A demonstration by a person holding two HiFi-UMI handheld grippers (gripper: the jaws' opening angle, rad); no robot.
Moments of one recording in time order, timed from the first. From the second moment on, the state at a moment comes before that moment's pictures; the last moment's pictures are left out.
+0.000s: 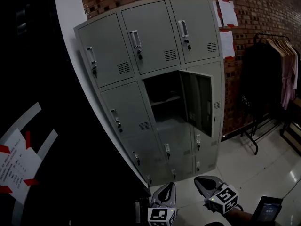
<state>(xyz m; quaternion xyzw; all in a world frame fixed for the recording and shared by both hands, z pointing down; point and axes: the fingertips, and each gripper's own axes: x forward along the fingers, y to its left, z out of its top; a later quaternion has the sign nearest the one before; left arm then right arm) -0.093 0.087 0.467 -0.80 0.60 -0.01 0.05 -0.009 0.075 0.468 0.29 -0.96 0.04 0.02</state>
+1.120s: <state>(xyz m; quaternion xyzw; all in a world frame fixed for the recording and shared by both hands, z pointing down) -0.147 -0.207 0.445 -0.75 0.65 -0.02 0.03 -0.067 -0.226 0.451 0.24 -0.97 0.02 -0.01</state>
